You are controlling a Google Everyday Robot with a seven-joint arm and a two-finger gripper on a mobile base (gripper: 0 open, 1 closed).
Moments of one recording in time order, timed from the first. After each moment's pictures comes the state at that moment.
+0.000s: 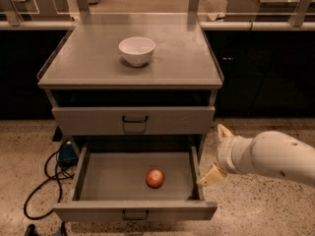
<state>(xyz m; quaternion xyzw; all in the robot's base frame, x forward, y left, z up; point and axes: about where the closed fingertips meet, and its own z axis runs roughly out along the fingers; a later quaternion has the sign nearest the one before) 0.513 -0.180 0.677 -0.52 0.78 -0.03 0.35</state>
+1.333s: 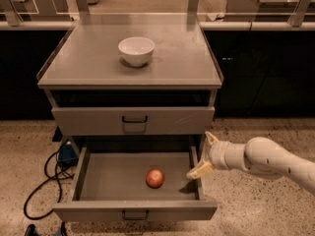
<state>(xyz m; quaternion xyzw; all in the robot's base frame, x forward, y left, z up) 0.596 -0.167 0.555 -0.50 0.75 0.11 0.42</state>
